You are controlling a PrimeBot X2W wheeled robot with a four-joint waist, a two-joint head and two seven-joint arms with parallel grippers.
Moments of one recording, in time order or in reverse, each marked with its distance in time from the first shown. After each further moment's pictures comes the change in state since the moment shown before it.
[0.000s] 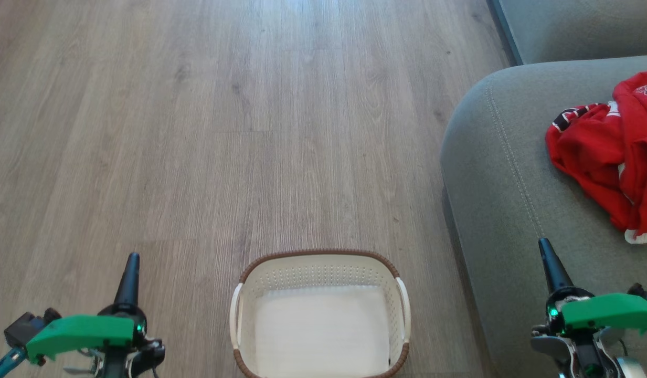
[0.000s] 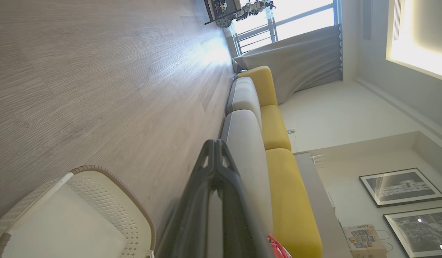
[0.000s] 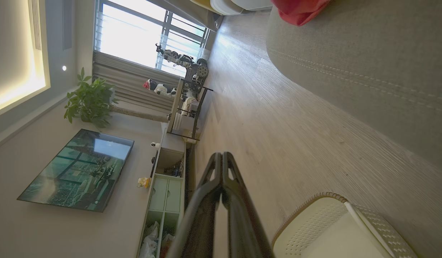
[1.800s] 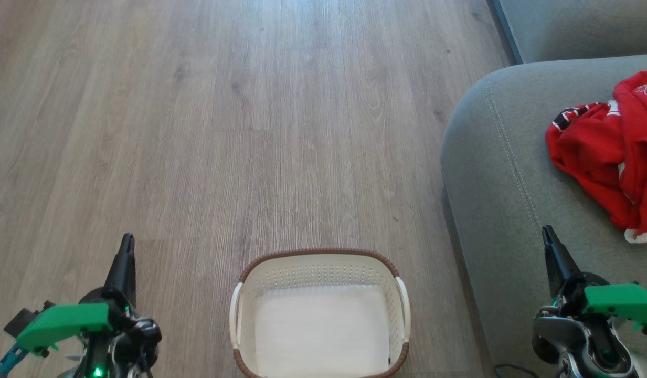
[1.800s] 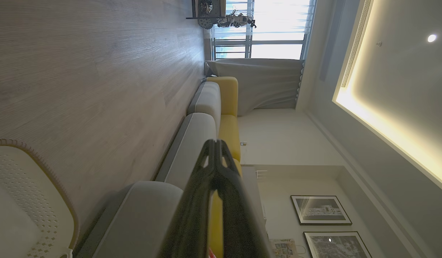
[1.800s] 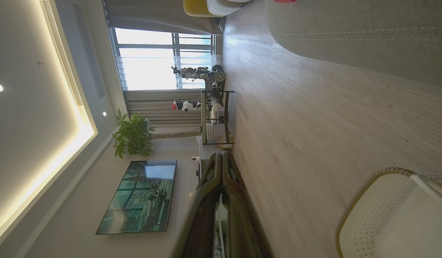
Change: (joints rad) left arm -0.053 -0.015 0.039 0.008 -0.307 -0.030 0.079; right arm -0.057 0.026 -0.058 0.041 0.307 0.000 0.085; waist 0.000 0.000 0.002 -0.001
